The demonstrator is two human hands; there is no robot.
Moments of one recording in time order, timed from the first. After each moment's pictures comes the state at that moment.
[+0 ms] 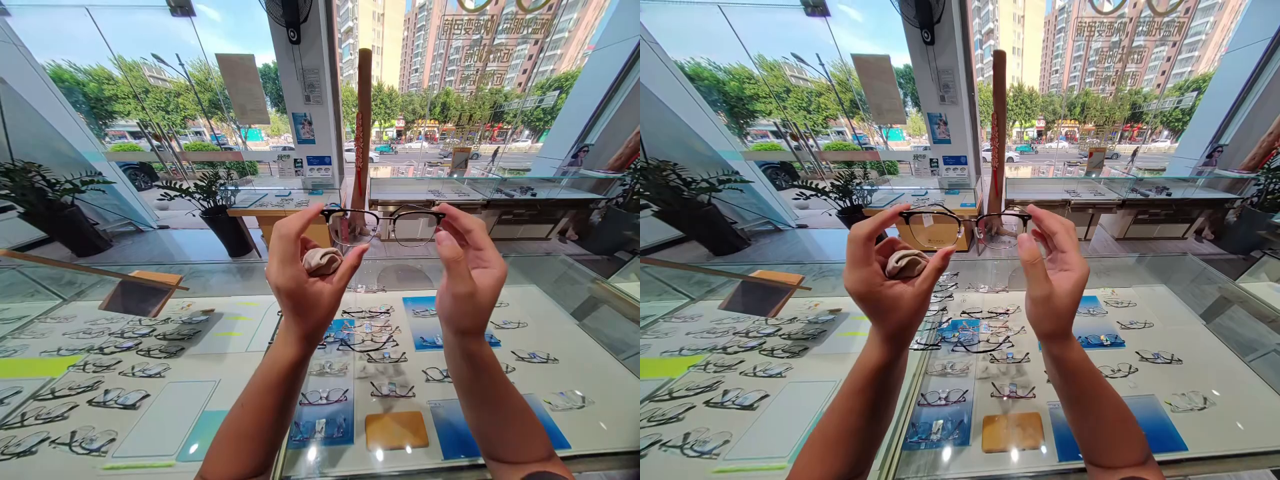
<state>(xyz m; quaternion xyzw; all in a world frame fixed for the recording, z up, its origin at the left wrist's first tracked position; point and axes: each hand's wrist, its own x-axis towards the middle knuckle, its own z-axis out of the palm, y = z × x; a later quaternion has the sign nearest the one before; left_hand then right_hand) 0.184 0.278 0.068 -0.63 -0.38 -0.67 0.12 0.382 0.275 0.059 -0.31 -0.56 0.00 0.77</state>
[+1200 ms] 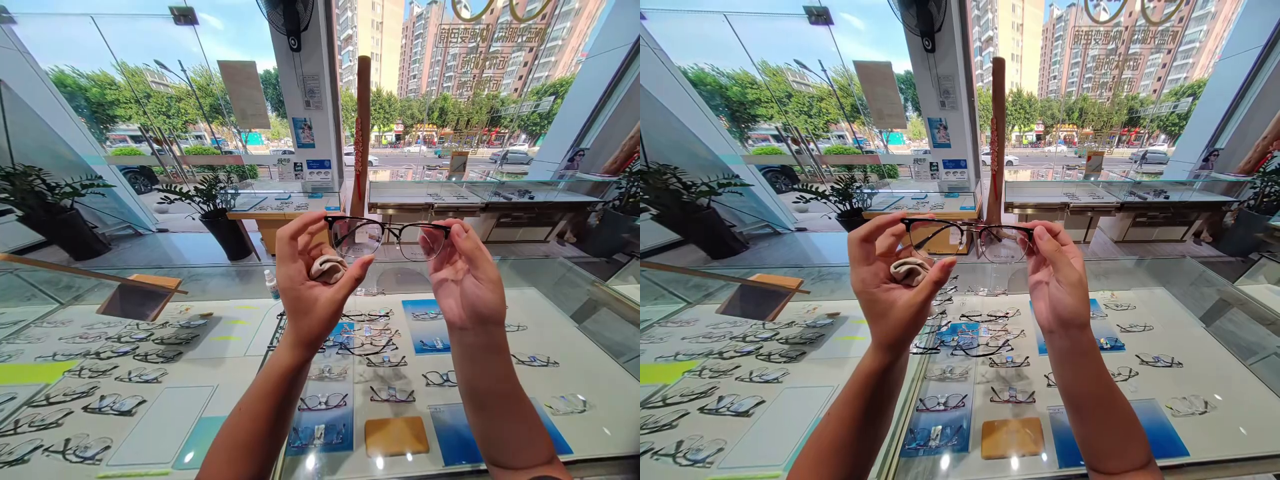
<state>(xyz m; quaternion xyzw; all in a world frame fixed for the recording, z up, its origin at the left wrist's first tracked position) 0.196 0.272 0.073 -0.63 -0.24 -0.73 -0.11 0.394 0.270 0.075 -0.24 -0.42 0.38 0.79</state>
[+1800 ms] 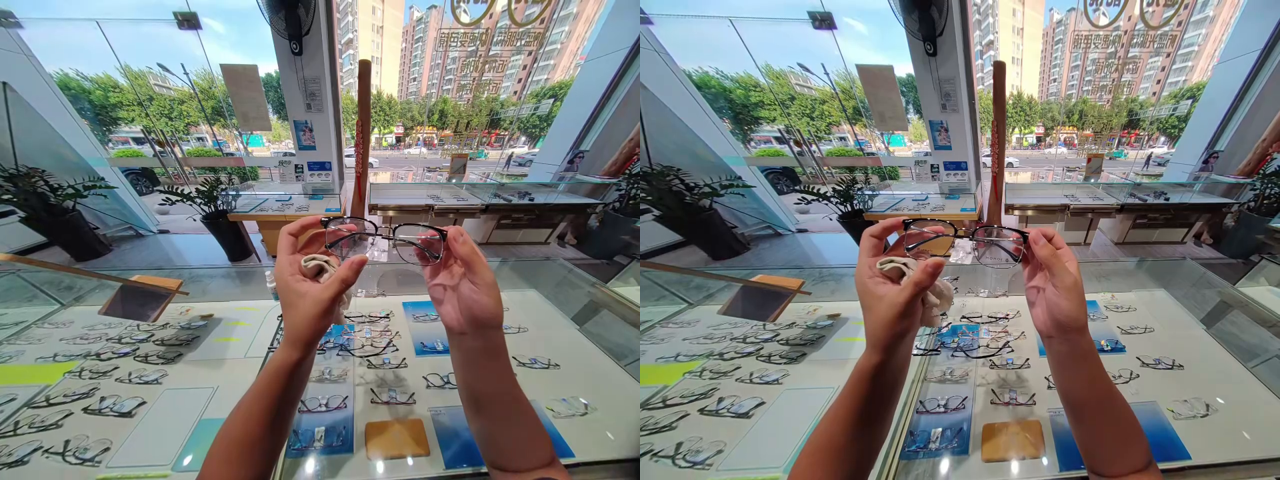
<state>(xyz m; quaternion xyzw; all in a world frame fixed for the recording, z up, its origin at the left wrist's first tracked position) 0.193 0.277 0.073 -0.59 -0.21 -0.74 -0.24 0.389 0.263 0.075 -0.22 -0.41 0.44 0.77</state>
